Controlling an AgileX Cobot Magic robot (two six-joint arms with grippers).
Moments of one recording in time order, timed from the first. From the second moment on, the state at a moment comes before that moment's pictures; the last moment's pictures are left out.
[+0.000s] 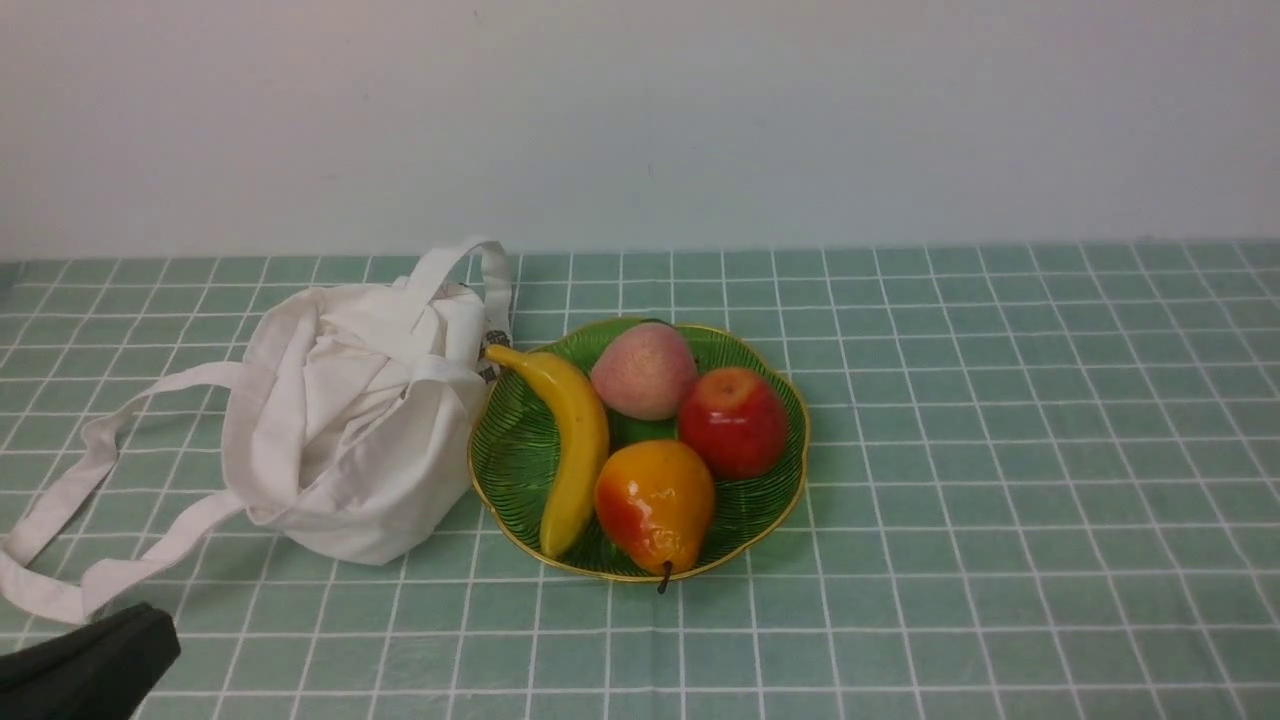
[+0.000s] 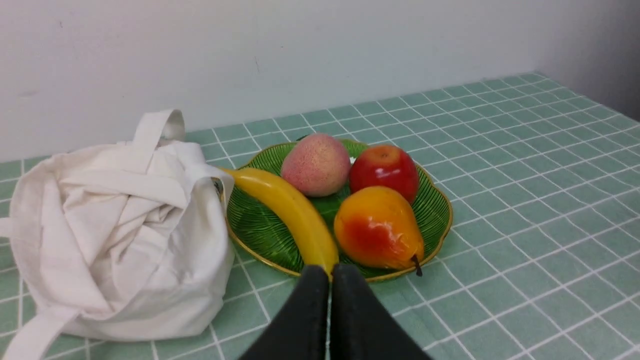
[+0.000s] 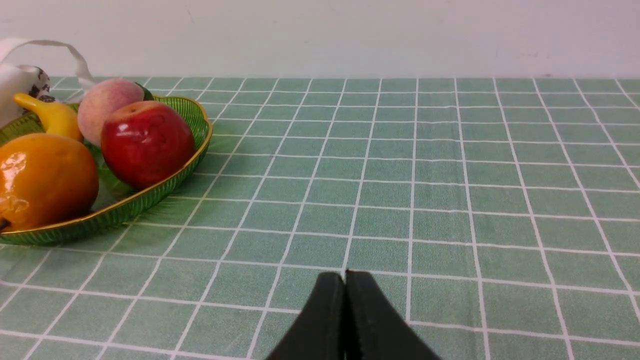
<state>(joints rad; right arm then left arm) 0.16 -0.01 0.02 -0.04 0.39 0.09 -0.56 0.18 -0.27 0.16 0.39 -0.24</state>
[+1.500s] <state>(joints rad) 0.16 -0.01 0.02 -0.04 0.39 0.09 -0.05 -0.01 0.03 0.00 0.38 0.01</state>
